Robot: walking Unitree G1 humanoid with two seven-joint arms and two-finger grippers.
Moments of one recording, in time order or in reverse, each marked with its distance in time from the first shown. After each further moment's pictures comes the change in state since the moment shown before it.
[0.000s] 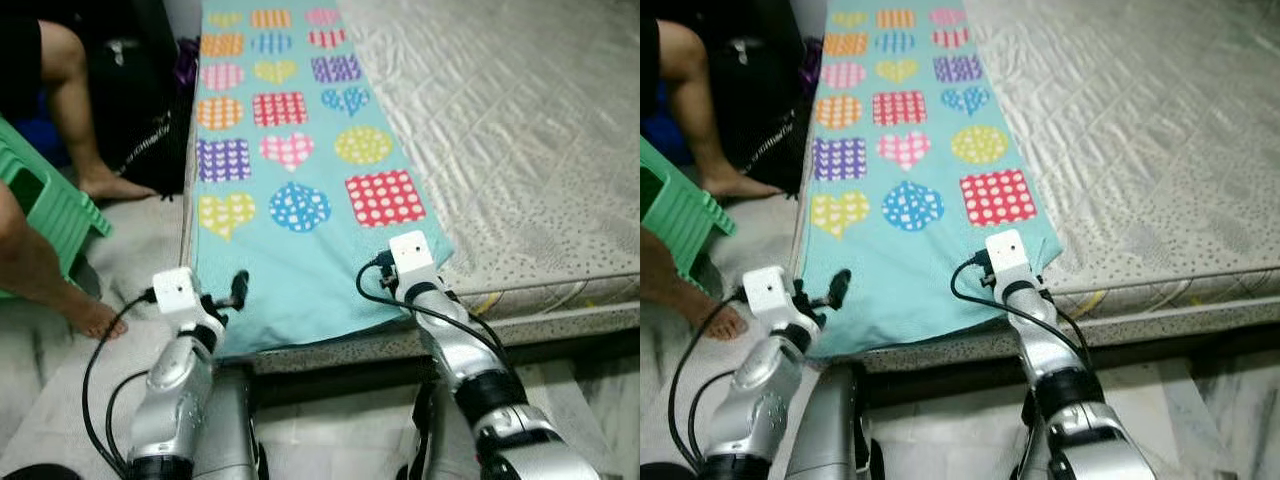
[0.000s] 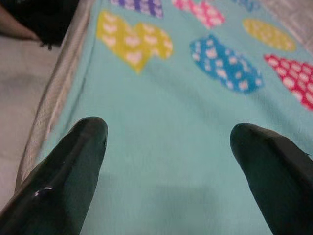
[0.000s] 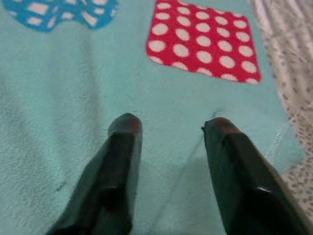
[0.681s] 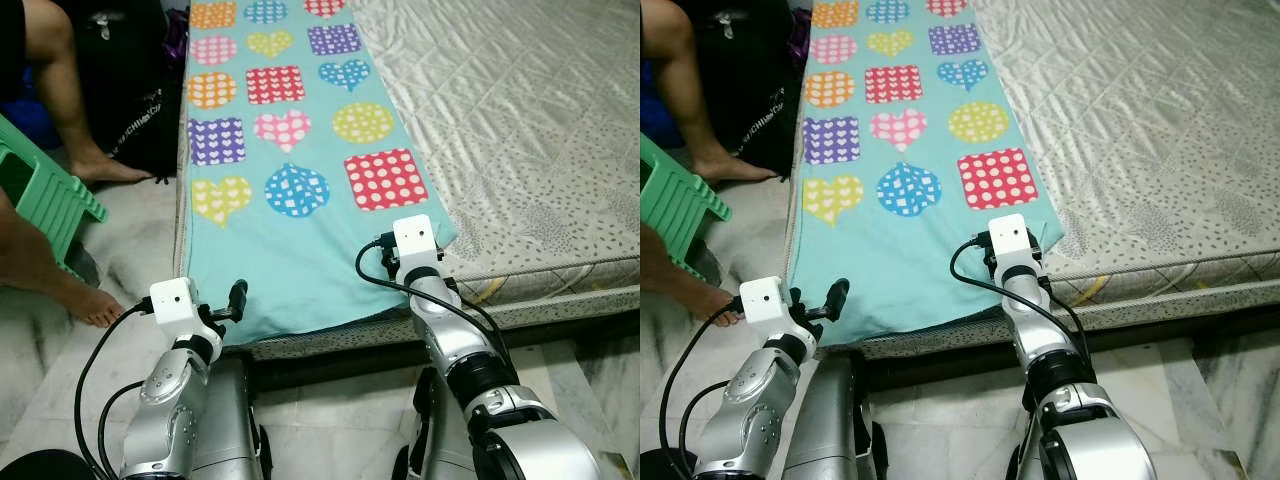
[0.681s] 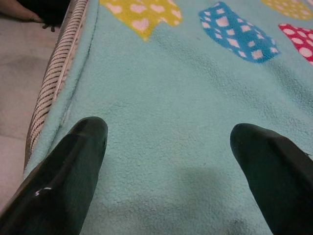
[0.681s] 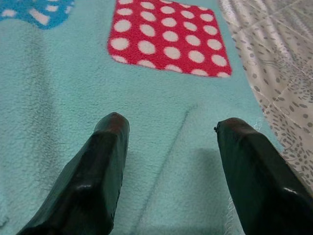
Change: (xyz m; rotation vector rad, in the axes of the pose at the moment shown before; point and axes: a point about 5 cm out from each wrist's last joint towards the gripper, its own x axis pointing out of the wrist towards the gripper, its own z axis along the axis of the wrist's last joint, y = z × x) left arm -0.009 0.003 0.000 0.013 0.011 0.007; right arm 0.006 -0.004 0.014 0.002 -0.056 -0.127
